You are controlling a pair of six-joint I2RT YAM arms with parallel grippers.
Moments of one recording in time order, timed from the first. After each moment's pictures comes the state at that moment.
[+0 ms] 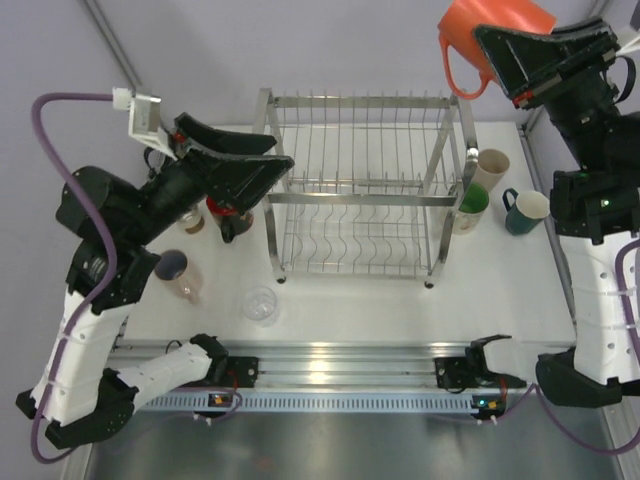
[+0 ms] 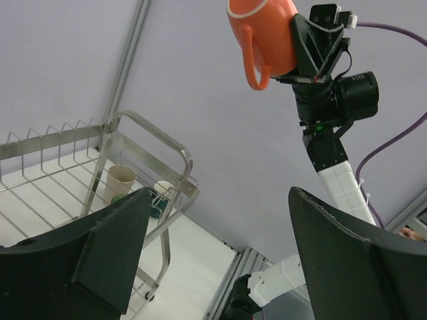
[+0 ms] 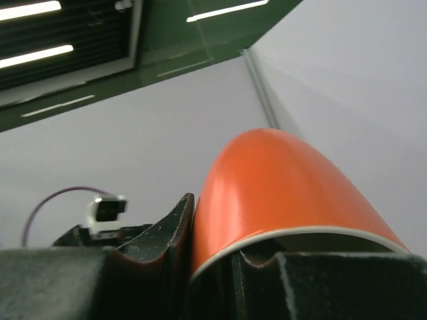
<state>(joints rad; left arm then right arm) -0.60 0.95 1.63 -0.31 0.36 -0.62 0.22 1.23 1.88 0.13 -0.52 0.91</state>
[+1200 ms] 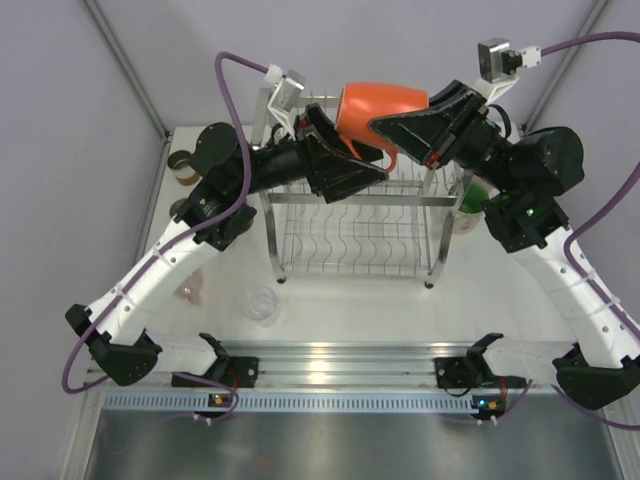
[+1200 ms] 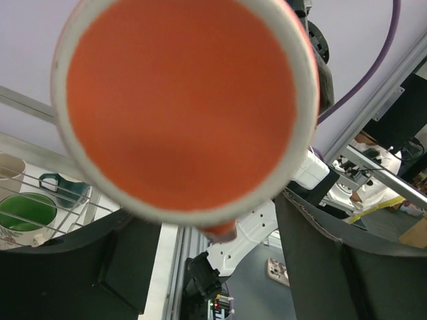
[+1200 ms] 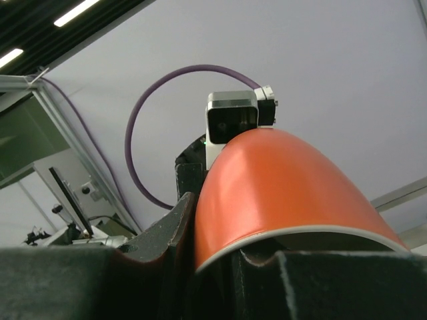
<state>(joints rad) -0.76 1.30 1.57 0.12 0.65 -0.70 0.60 1.17 1.51 0.33 -0.60 0.99</state>
